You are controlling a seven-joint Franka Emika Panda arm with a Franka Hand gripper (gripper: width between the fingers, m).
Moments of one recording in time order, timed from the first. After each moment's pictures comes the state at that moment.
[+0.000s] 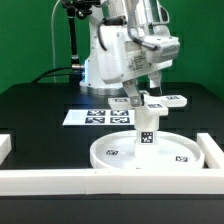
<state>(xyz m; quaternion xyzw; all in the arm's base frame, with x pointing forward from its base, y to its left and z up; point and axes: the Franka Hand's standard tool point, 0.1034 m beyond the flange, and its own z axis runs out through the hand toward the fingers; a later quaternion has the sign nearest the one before) 0.568 0.038 0.116 -0.52 0.84 0.05 0.12</state>
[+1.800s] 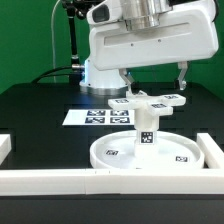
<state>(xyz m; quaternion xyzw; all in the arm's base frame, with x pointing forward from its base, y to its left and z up) 0.569 0.047 0.123 -0.99 0.14 0.00 0.08</state>
